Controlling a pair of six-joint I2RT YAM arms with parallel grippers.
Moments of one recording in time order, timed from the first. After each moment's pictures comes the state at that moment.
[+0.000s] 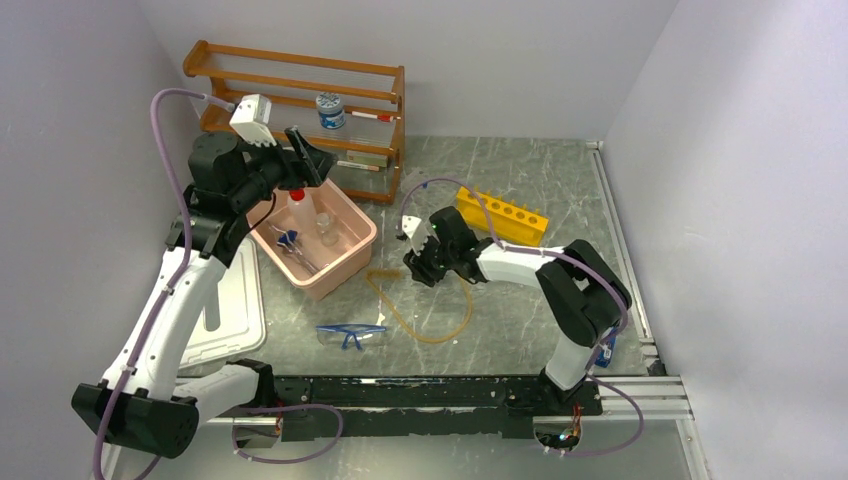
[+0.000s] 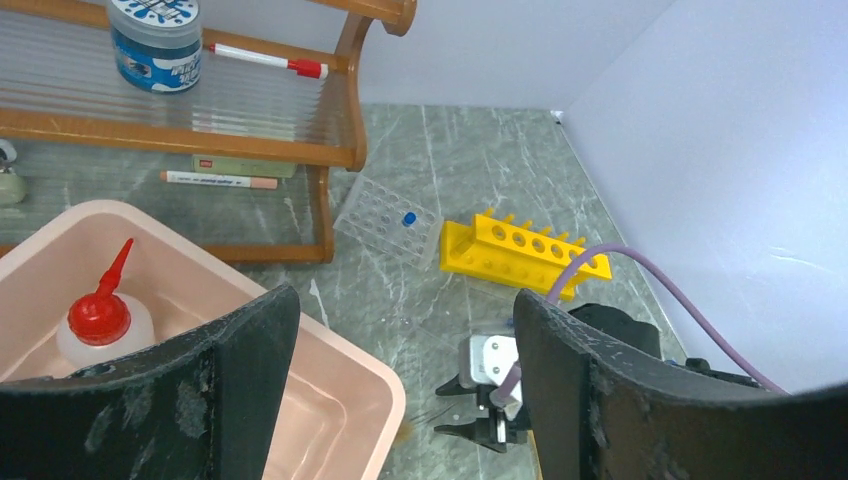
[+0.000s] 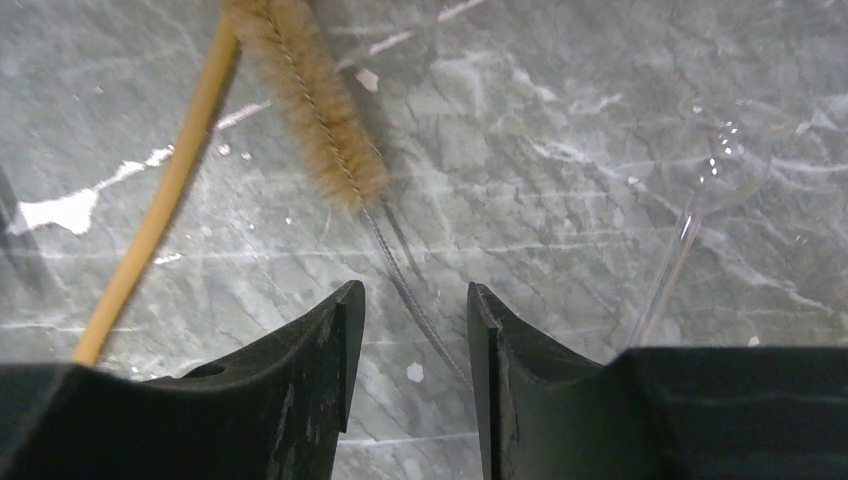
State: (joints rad) left arm -0.22 1.11 1.23 -0.28 0.26 -0.41; right arm 0.67 1.72 0.89 0.05 -0.35 -0.33
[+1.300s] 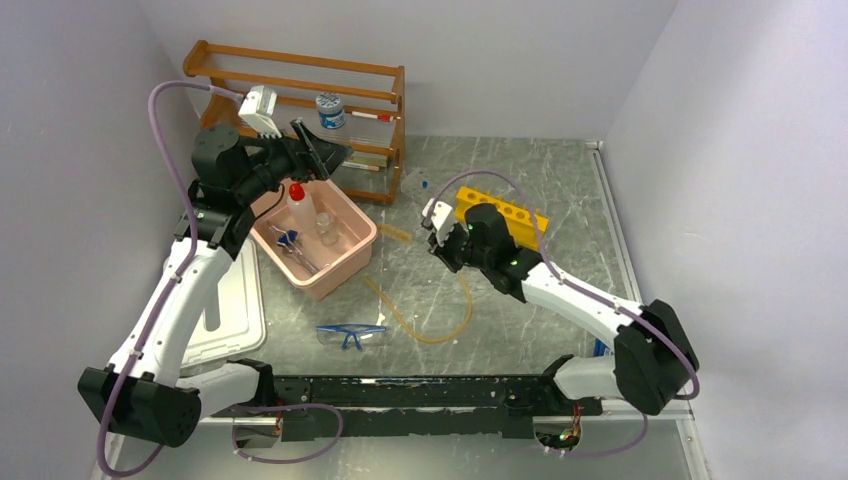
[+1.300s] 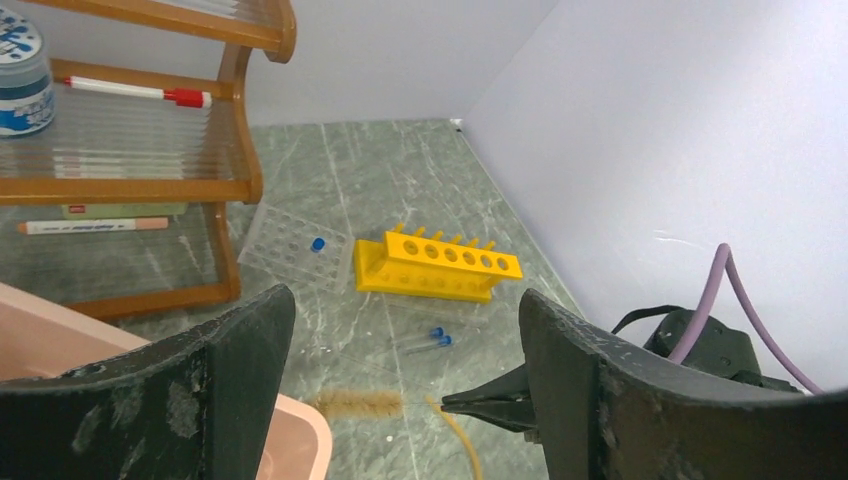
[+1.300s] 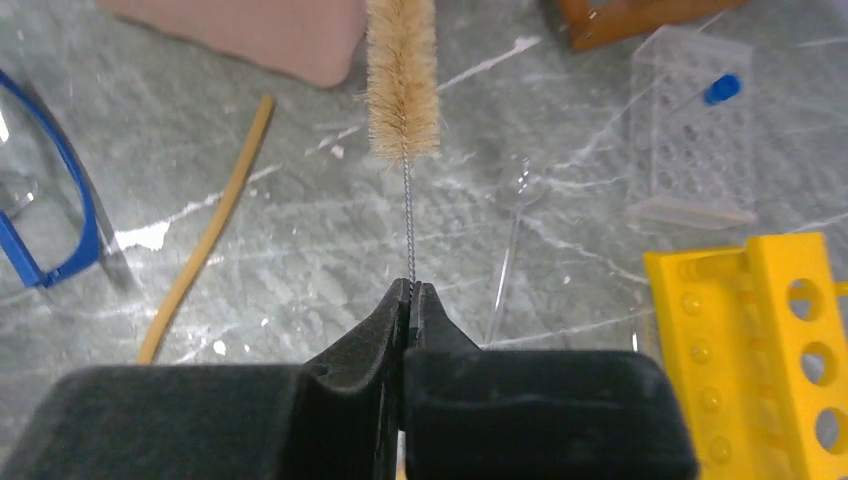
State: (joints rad) left arm -0.22 1.15 1.23 -0.12 0.43 -0.51; right arm 0.67 1.32 0.79 -0.02 -0.25 -0.36
